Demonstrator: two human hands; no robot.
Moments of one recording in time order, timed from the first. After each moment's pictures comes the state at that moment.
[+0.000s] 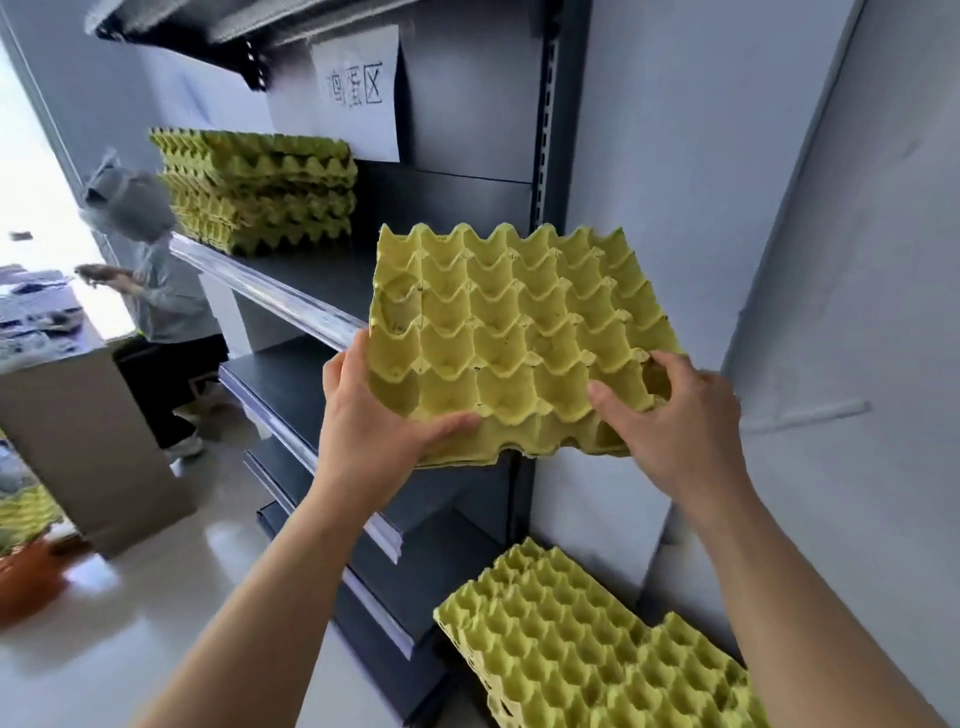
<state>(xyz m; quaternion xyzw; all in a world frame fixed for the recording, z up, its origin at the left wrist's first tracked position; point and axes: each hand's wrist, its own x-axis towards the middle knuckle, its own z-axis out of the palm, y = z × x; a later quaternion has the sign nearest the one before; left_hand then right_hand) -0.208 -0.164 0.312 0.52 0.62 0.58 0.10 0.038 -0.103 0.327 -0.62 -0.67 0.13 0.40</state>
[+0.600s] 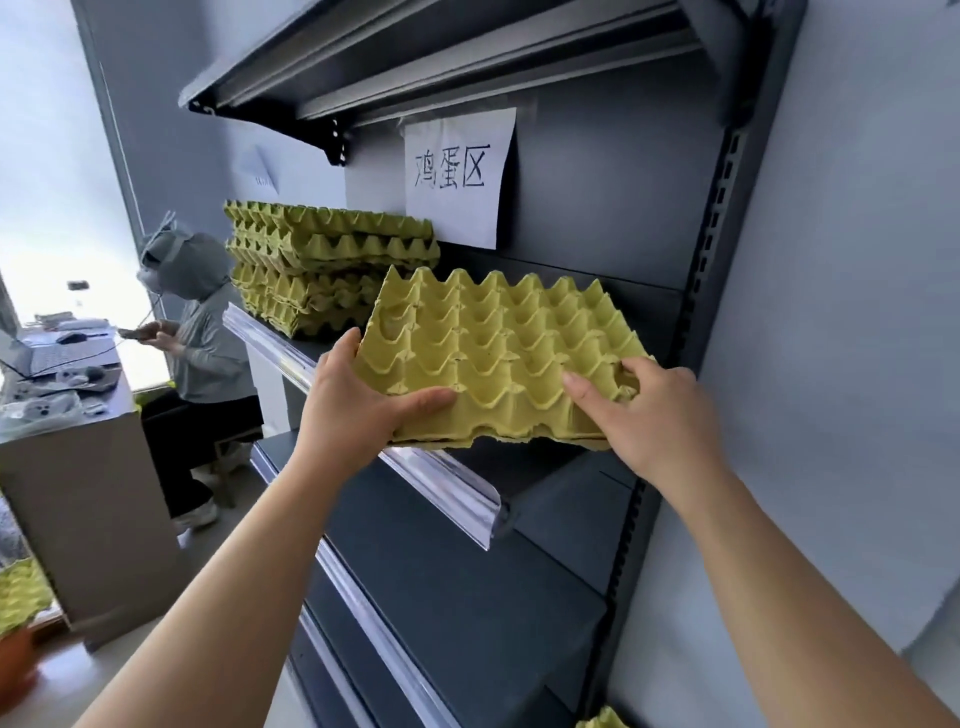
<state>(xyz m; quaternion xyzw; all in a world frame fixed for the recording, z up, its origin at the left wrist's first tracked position) -0.427 -0.006 0.368 0.48 0.65 0.59 0.08 -0.171 0.058 0.390 -0.58 -0.73 0.08 0.35</state>
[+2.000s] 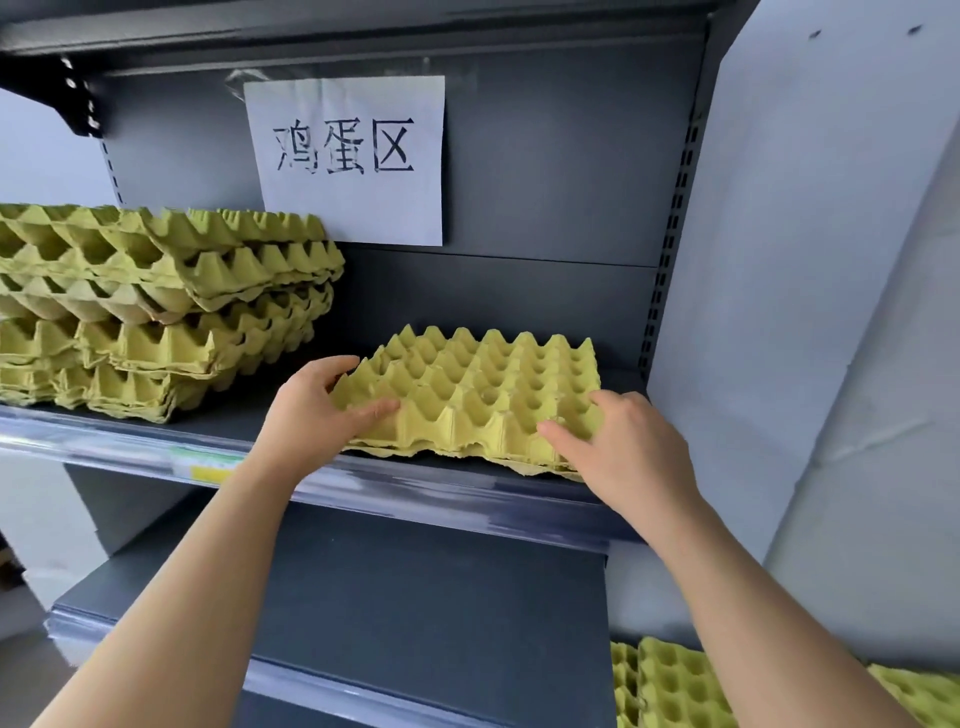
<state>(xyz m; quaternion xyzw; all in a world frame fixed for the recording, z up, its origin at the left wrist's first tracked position) -0.624 0.160 0.352 0.70 0.53 0.44 0.19 -0.356 0.046 0.357 -0.76 -0.57 -0.10 0.31</state>
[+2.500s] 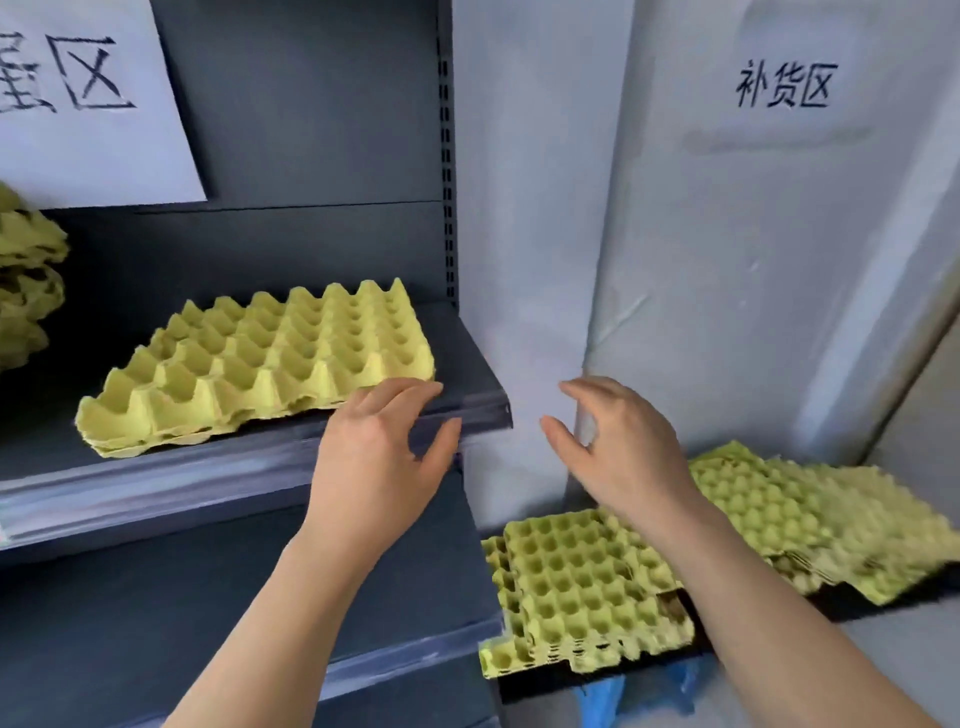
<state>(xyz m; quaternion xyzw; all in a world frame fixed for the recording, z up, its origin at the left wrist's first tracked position) -0.495 0.022 0.322 0.87 0.22 0.45 0.07 -0.318 -0.108 0.318 -0.79 -0.48 -0.19 0.32</state>
